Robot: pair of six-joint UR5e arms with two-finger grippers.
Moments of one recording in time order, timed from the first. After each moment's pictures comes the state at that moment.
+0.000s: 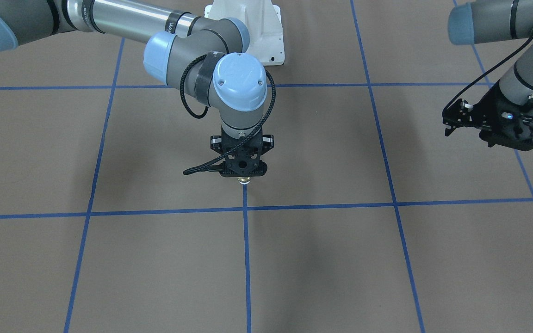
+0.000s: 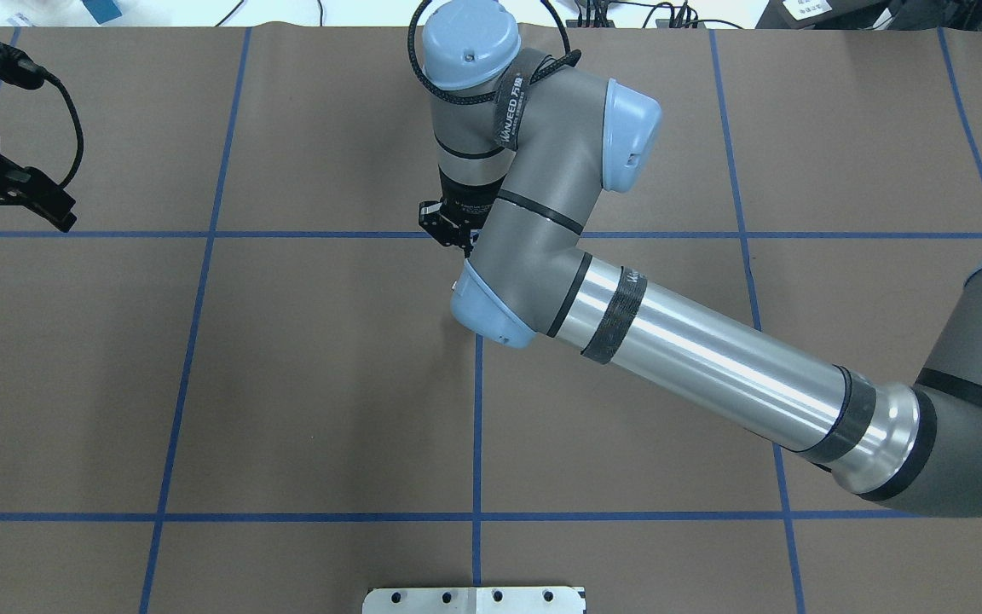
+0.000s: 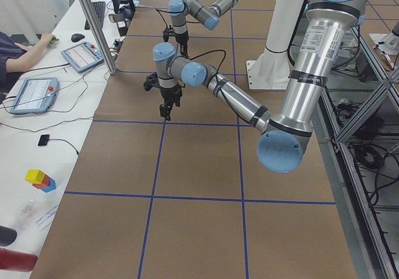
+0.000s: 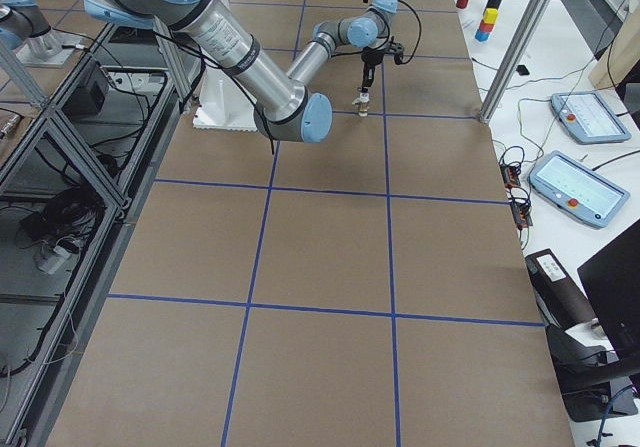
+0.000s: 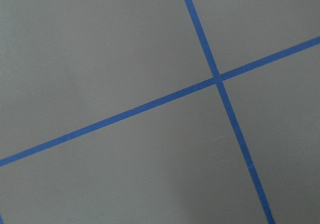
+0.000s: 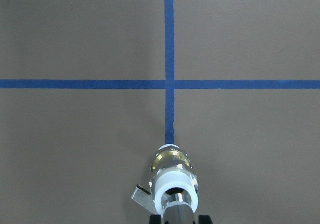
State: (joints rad) left arm -1.10 -1.83 -1.90 -1.36 -2.20 -0.23; right arm 0.65 -0.55 1.32 -1.74 2.08 1.05
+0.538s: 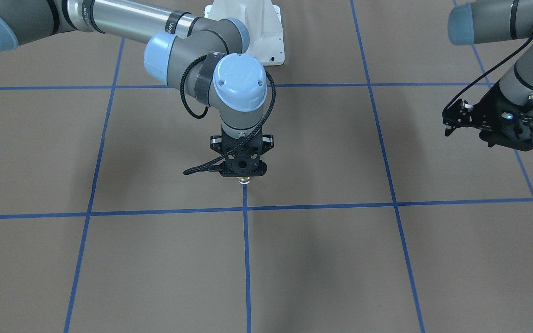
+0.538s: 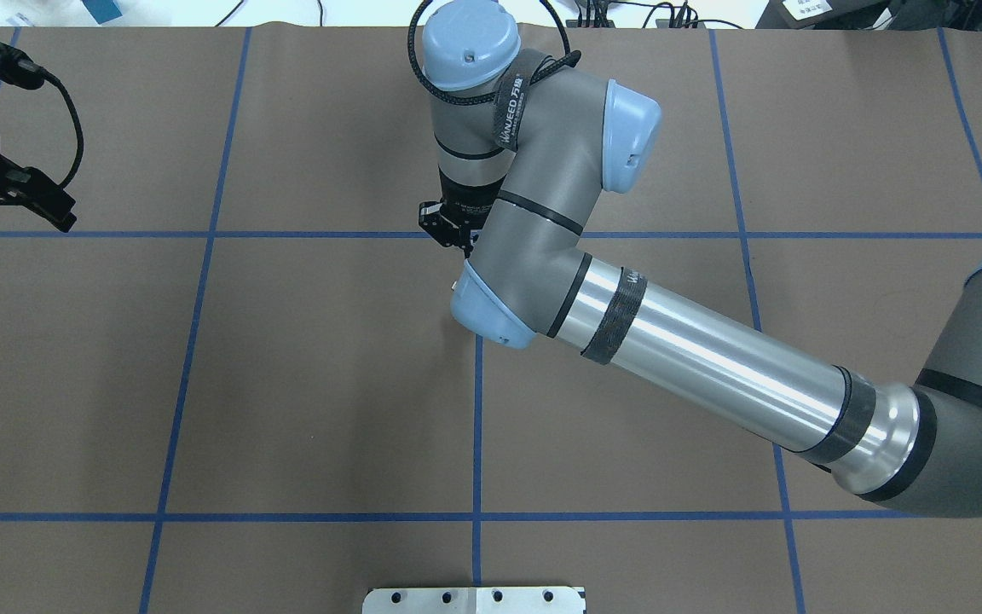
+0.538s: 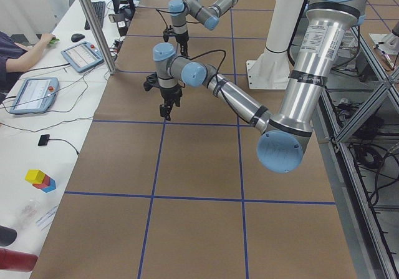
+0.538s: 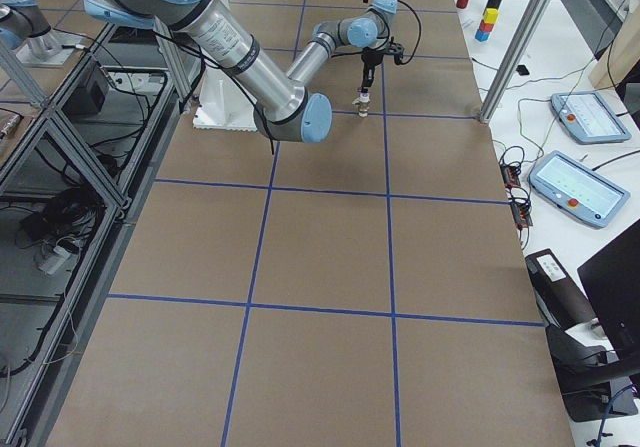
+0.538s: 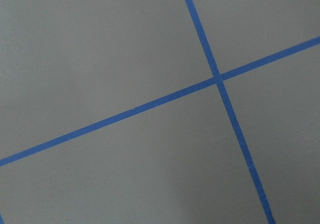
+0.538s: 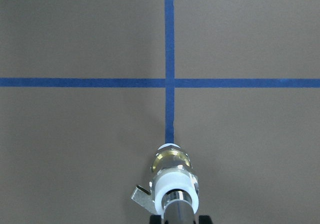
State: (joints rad) left arm -1.10 -1.83 -1.90 -1.36 -2.20 -0.23; right arm 0.65 -0.55 1.32 -1.74 2.08 1.05
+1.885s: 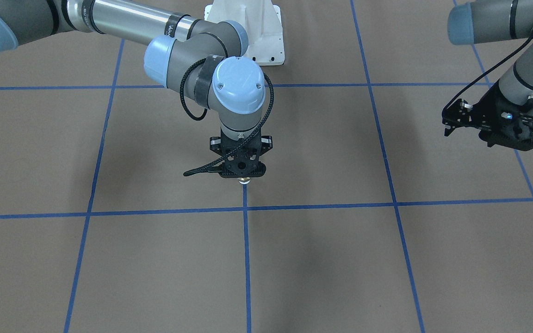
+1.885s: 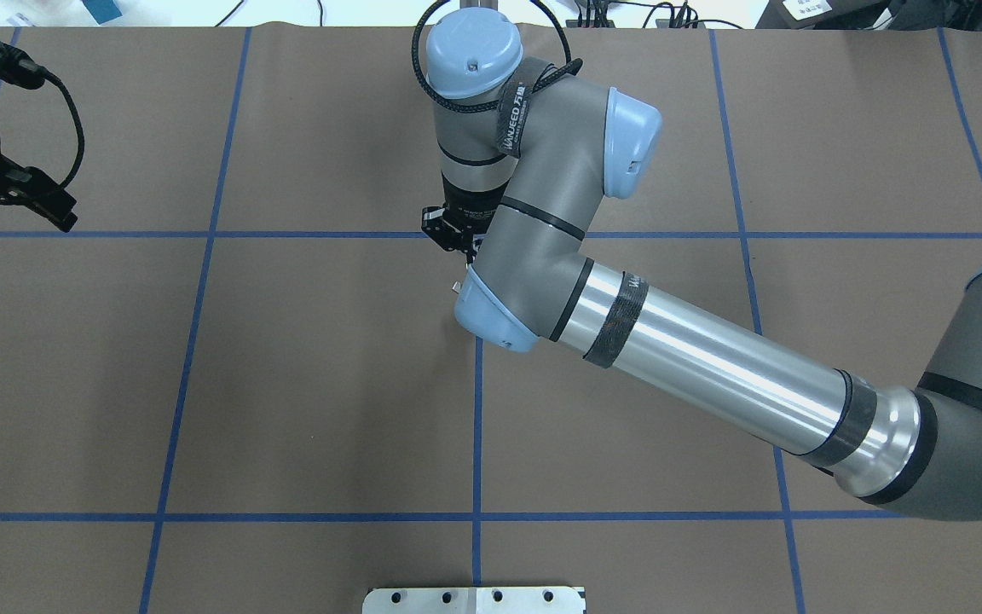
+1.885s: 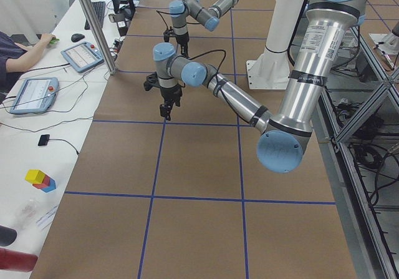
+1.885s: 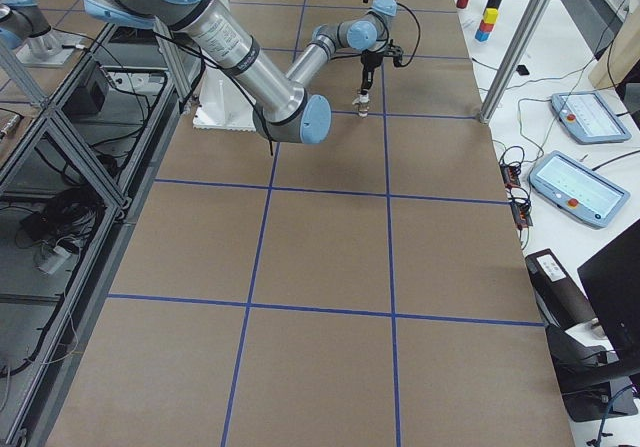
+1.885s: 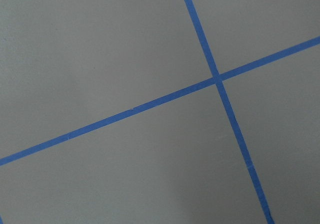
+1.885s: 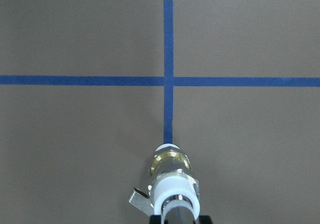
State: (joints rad) left arm -1.10 -1.84 -1.90 -1.36 -2.20 -0.23; right arm 0.64 -0.56 1.31 -1.73 2.08 1.05
